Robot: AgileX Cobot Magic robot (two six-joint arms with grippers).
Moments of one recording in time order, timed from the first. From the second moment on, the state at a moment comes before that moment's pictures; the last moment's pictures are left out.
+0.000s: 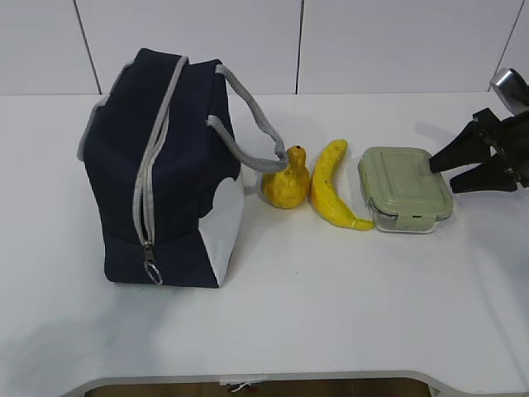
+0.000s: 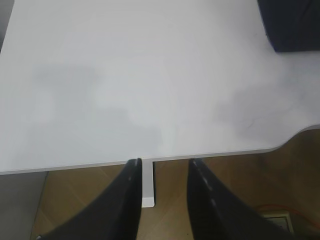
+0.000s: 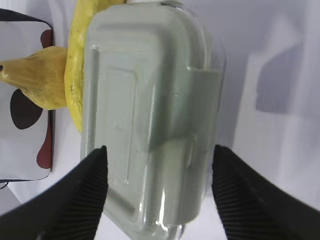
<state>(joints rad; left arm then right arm) 0.05 0.20 -0.53 -0.01 1.13 0.11 -0.34 2.12 -1.50 0.94 1.19 -0.74</state>
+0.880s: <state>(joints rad) 0.05 0.20 -0.53 -0.01 1.13 0.11 -0.32 2.22 -1.57 0.95 1.19 -0.81</state>
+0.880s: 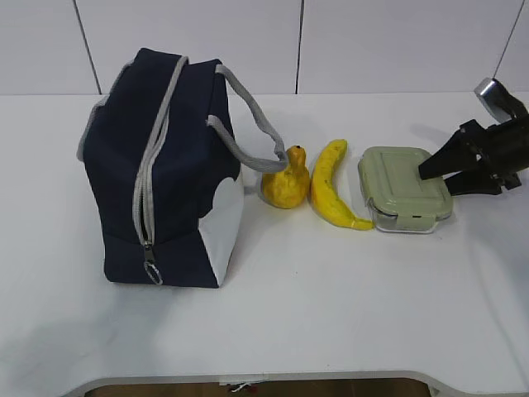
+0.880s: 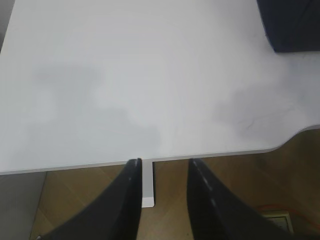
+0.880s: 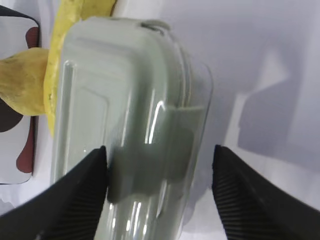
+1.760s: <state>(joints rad) 0.05 0.20 -0.53 -0.01 1.13 0.11 -0.30 2.26 -1.59 1.03 1.20 -0.81</state>
